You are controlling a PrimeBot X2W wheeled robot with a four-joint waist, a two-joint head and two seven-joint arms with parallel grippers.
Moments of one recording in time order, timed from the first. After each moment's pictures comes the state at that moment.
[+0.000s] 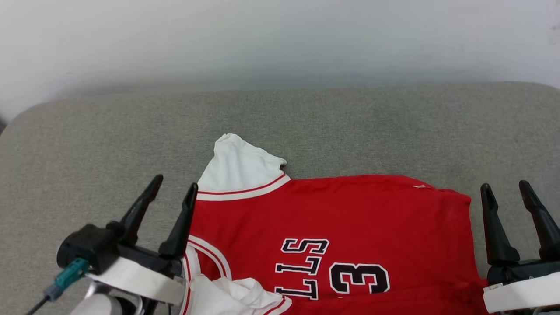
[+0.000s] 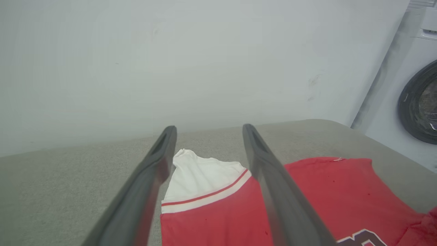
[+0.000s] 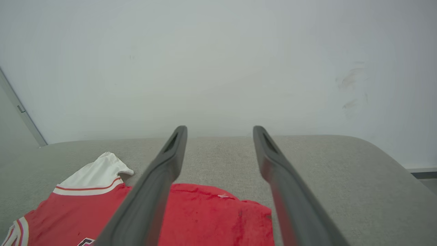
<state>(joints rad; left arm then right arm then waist) -0.08 0.52 -0.41 -0.12 -0.62 0.05 -0.26 0.10 -0.16 -0.07 -0.27 0.29 0.13 -0.04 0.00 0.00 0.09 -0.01</state>
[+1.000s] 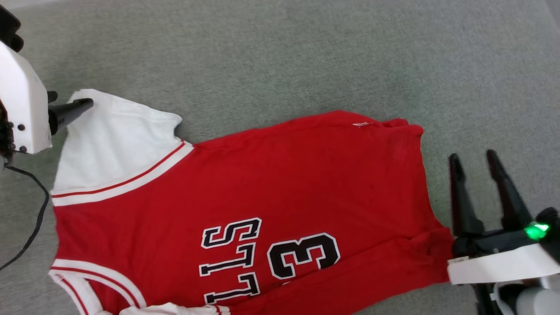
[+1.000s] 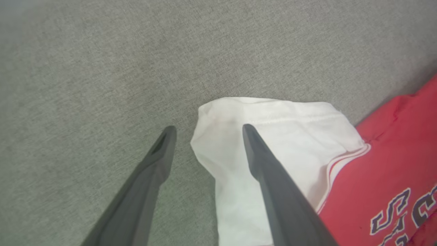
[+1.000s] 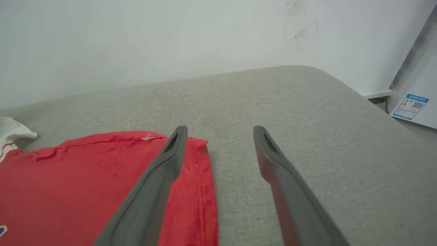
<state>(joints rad) -0.85 0.87 -0.46 0.19 -1.02 -0.09 0.92 -0.04 -0.11 0.02 -0.16 0.28 0.13 -0.15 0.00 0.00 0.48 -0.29</state>
